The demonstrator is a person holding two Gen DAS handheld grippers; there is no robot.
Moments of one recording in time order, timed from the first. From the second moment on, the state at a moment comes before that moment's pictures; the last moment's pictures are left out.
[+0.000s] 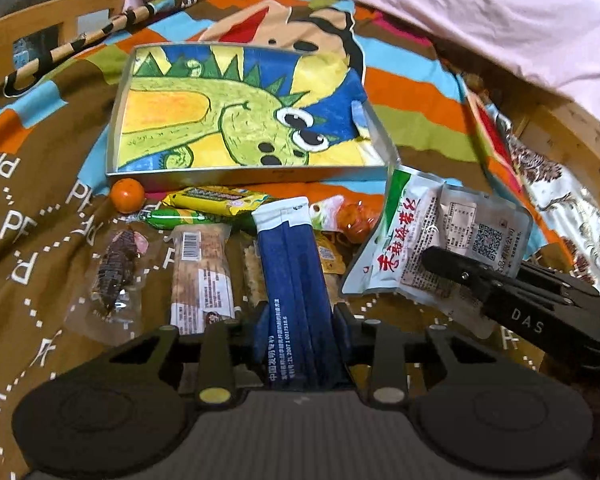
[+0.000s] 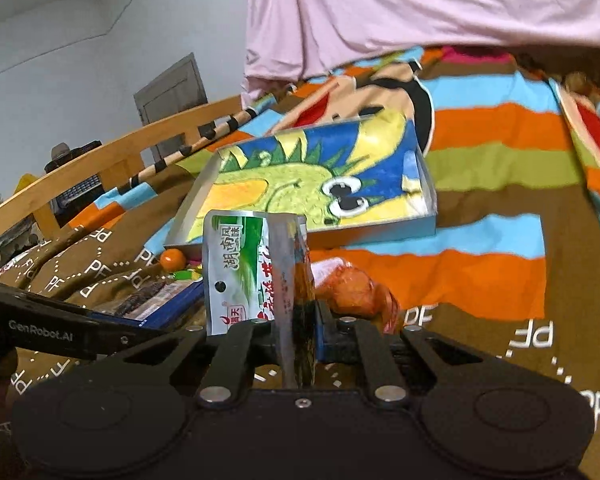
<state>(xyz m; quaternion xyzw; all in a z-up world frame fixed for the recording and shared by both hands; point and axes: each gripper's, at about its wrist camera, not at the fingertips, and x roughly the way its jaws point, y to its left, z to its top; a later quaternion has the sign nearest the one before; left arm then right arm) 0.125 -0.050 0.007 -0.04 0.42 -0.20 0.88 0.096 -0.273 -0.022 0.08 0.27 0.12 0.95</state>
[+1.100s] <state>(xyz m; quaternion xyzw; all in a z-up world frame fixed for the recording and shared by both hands) 0.294 0.003 0.022 -0.06 0.28 -0.08 0.96 0.307 -0.216 0.004 0.12 0.22 0.13 0.96</state>
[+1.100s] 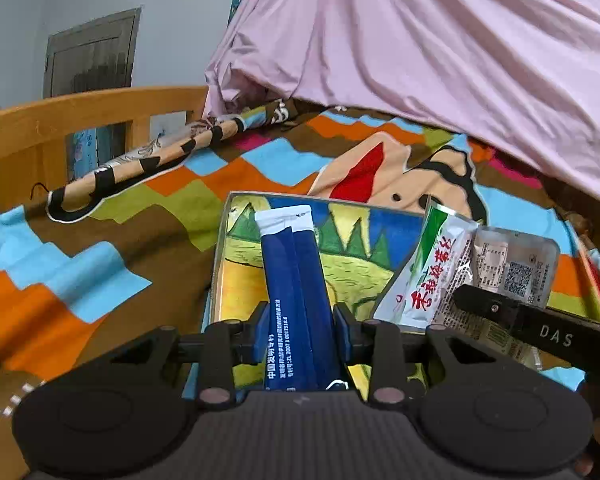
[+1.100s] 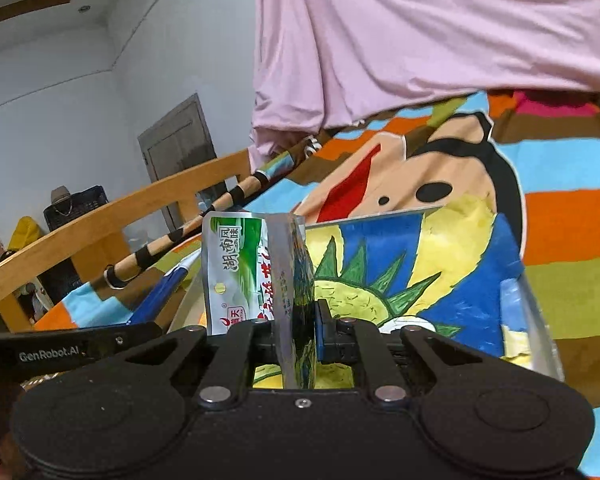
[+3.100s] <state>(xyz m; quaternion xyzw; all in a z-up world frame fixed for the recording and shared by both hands) 0.232 0.010 0.031 -0.08 0.24 -0.04 0.97 0.254 -0.219 0.034 0.00 0.20 0.10 0.97</state>
